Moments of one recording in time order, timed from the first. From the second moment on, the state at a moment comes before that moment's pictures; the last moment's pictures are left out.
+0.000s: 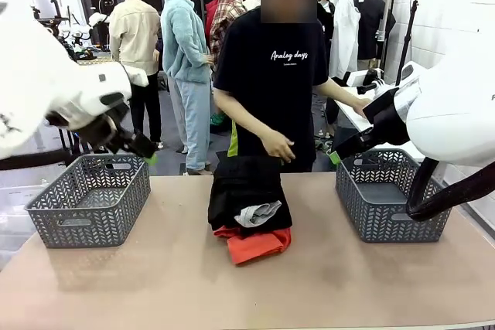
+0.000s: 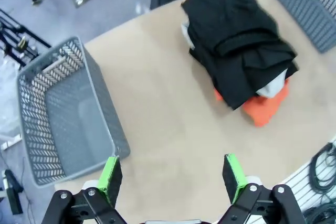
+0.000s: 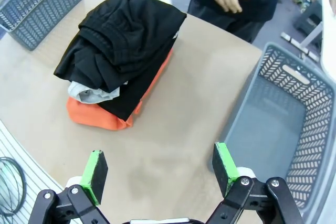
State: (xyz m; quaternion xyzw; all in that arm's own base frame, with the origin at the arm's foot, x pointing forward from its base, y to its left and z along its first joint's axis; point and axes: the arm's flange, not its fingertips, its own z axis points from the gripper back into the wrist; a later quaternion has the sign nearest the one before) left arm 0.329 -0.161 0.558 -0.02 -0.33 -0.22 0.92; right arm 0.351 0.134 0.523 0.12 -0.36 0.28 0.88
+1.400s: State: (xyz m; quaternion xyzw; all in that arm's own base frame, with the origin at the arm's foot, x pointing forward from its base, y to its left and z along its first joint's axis) left arm 0.302 -0.159 0.566 -0.03 -0.32 -0.24 0.92; right arm 0.351 0.134 0.523 0.12 -0.36 0.28 0.88
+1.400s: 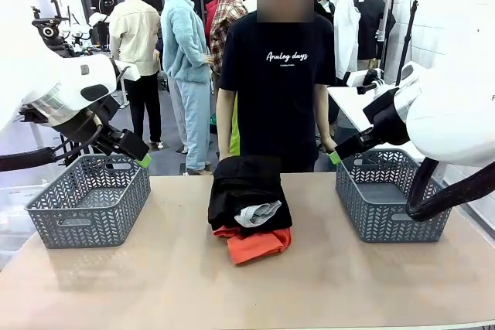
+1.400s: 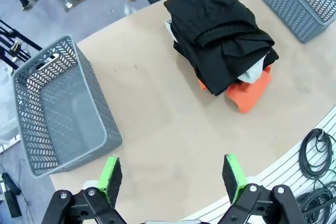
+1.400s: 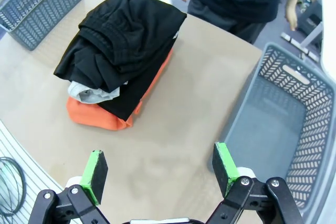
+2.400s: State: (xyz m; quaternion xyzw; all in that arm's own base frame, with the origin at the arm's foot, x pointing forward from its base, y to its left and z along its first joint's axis) left arm 0.302 -0.159 0.566 -0.04 -0.32 -0.24 0.92; right arm 0.351 0.134 0.523 0.12 -0.36 0.28 0.88
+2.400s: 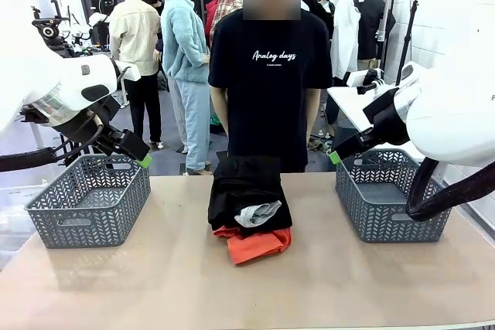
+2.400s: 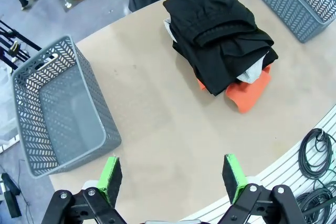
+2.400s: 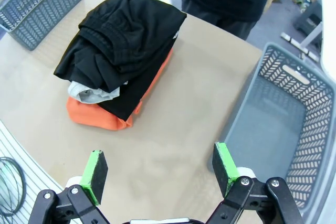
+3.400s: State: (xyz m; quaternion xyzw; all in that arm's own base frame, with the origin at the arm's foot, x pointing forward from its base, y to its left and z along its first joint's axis) left arm 0.462 -0.266 0.510 0.01 -0.23 -0.23 0.94; right arm 0.351 0.135 0.523 0.12 -0.36 0.28 0.88
